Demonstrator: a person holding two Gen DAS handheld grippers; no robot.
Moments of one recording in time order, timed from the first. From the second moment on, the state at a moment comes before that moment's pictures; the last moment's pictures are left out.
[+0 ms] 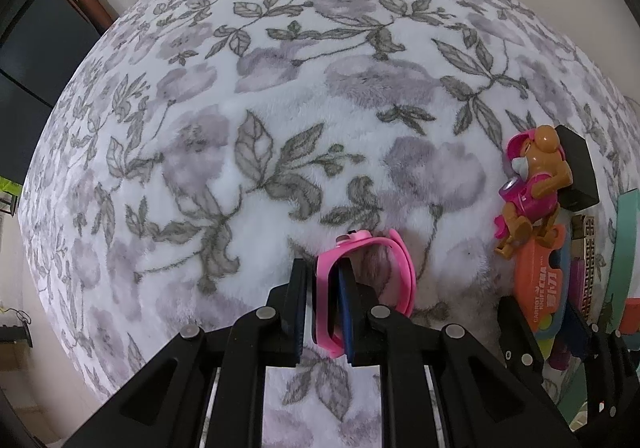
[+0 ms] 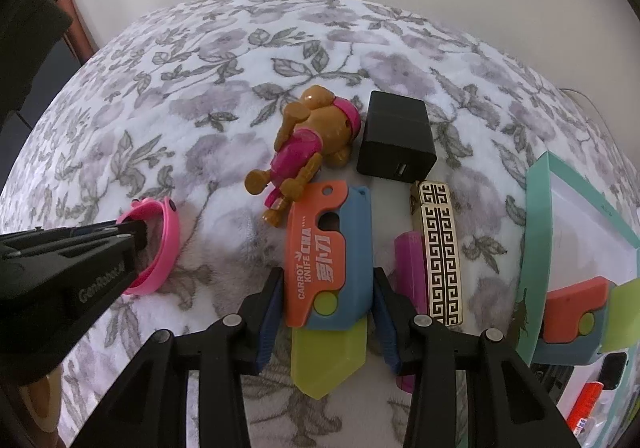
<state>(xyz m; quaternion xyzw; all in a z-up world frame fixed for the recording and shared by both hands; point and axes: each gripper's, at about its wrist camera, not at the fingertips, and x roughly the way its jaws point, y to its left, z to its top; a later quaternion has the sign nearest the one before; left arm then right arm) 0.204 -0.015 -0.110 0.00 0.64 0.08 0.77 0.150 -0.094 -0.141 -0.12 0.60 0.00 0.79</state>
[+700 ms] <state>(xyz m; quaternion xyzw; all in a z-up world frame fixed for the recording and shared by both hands) 0.200 0.010 -0.040 -0.04 0.59 0.07 0.81 0.162 -0.099 -0.114 -0.06 0.60 0.03 0.80</state>
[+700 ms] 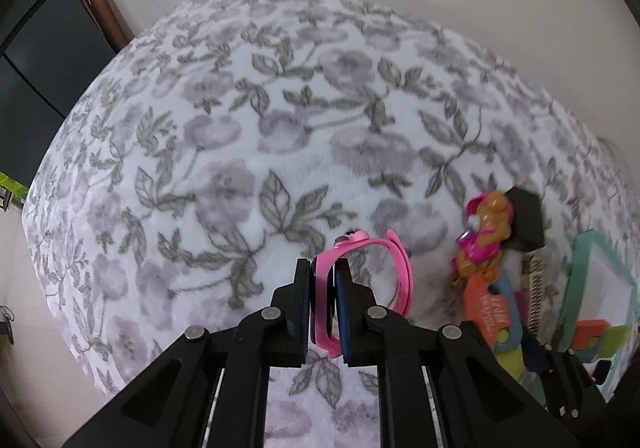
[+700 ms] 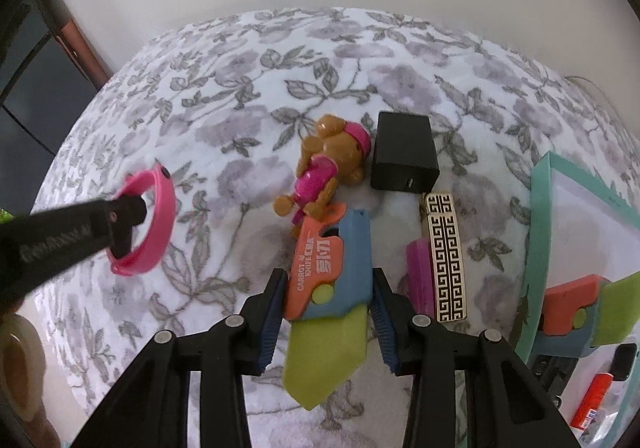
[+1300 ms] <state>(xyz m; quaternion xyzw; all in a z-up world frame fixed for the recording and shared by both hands) 0.196 0.014 -0.022 -0.05 0.57 0.07 0.82 0.159 -0.100 -0.094 -0.04 0.59 0.05 0.81</state>
